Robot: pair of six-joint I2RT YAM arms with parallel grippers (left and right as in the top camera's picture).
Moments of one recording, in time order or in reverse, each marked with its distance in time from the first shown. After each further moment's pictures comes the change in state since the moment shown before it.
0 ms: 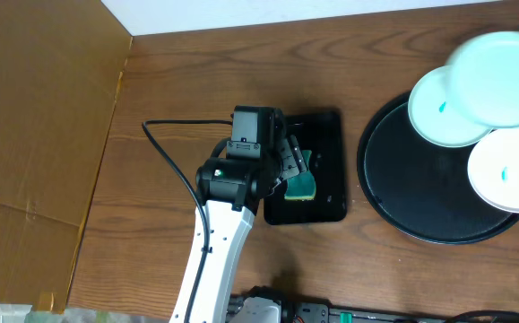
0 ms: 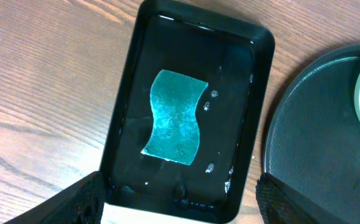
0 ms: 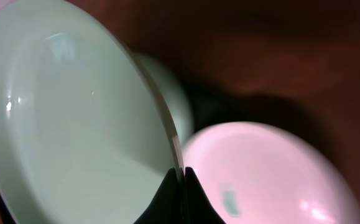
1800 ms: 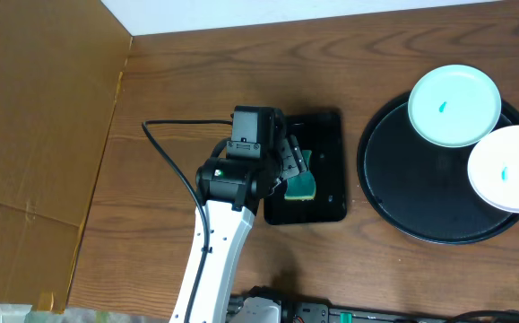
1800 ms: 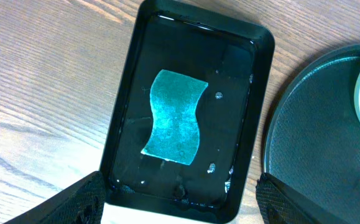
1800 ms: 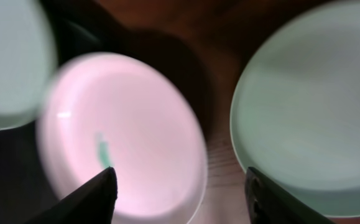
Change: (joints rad) left arm 0.000 0.000 0.000 0.000 0.000 0.000; right arm -0.052 -0.031 -0.209 -0.058 0.146 -0.374
